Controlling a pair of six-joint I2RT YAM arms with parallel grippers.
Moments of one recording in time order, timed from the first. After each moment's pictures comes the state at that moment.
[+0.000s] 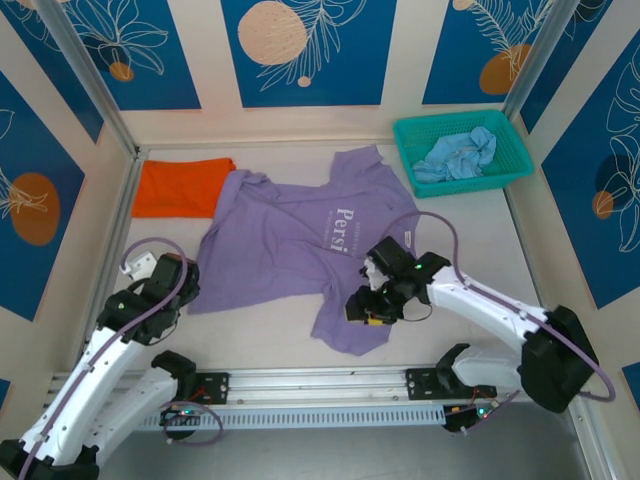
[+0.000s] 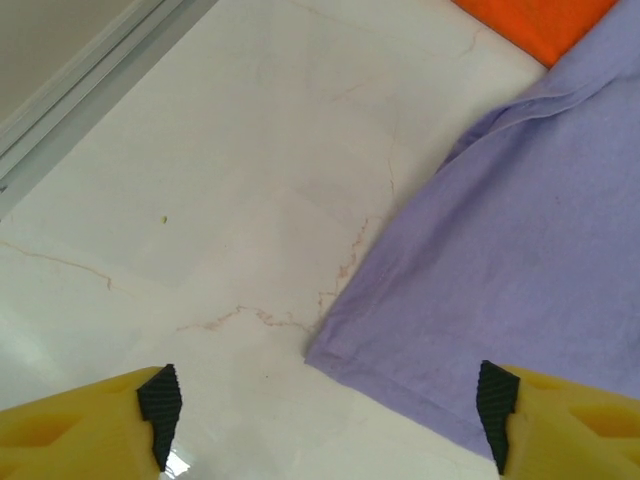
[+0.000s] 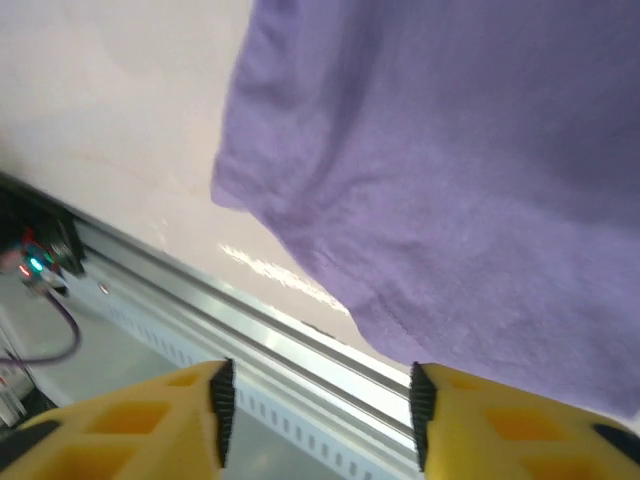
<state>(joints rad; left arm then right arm) -0.42 0.69 0.78 -1.19 -0.55 -0.96 0.65 1.16 0.75 -0.84 -0.49 0.68</state>
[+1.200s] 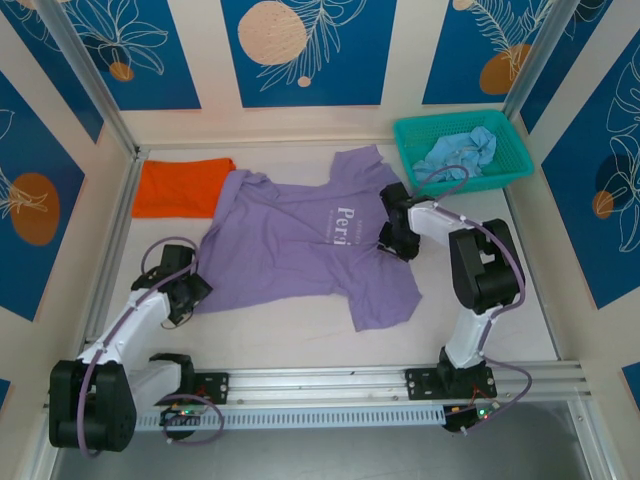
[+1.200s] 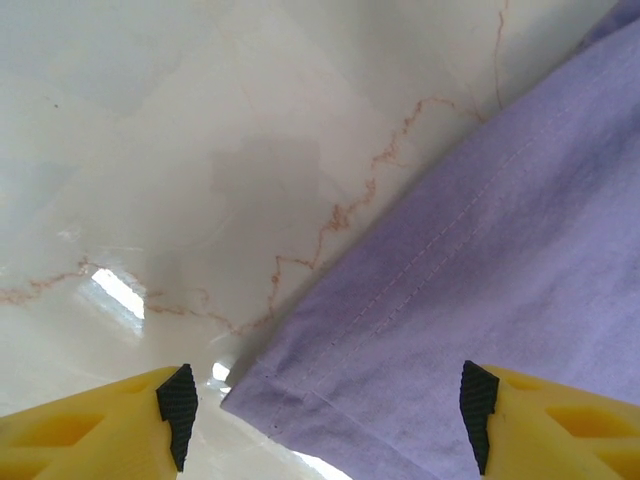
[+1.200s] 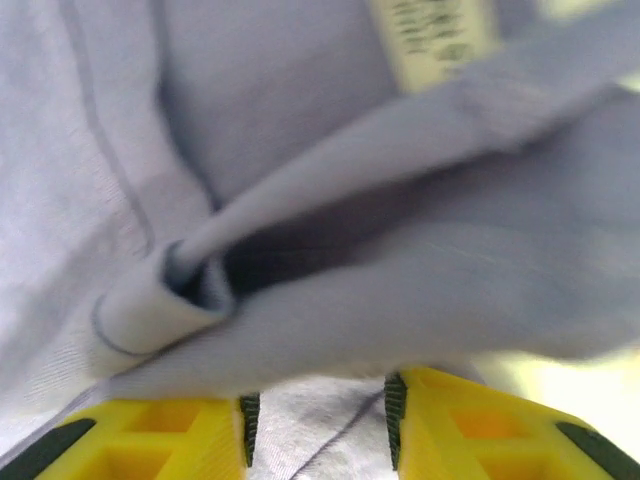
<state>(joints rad) -0.06 1.04 0.52 -0.71 -0.13 -0.88 0.28 1.82 1.16 -0.75 0.08 0.79</state>
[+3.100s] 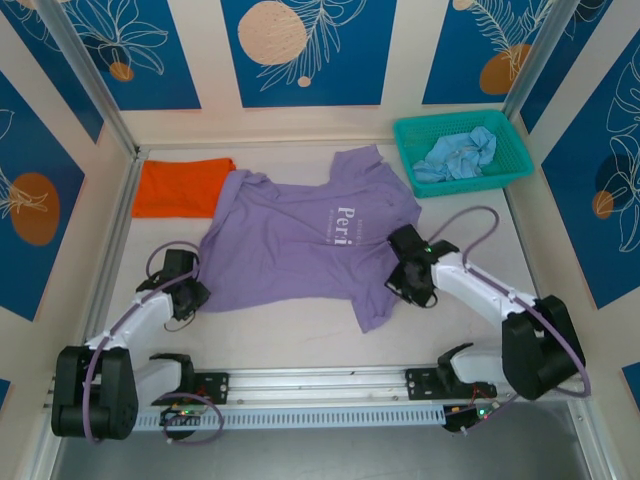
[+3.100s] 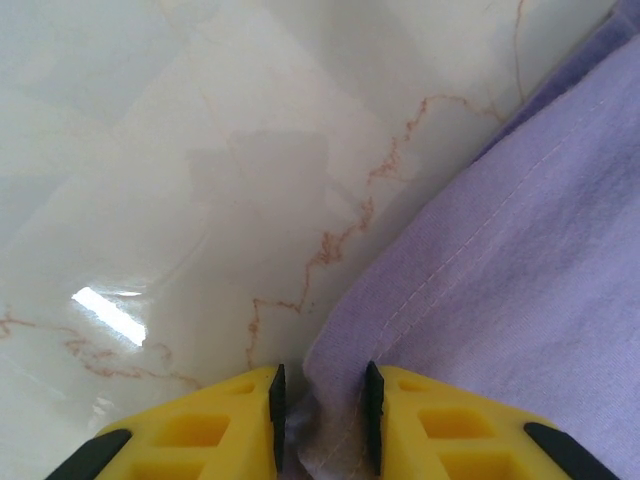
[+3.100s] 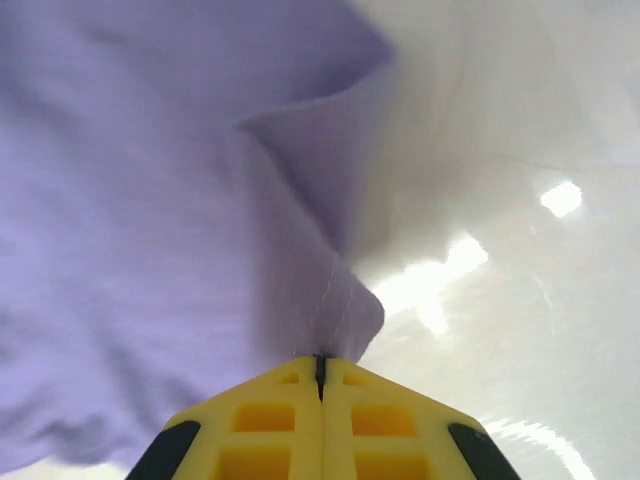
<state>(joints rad) -0.05 1.10 0.44 -0.55 -0.11 -0.83 0.48 1.32 0.80 -0.89 0.06 1.08</state>
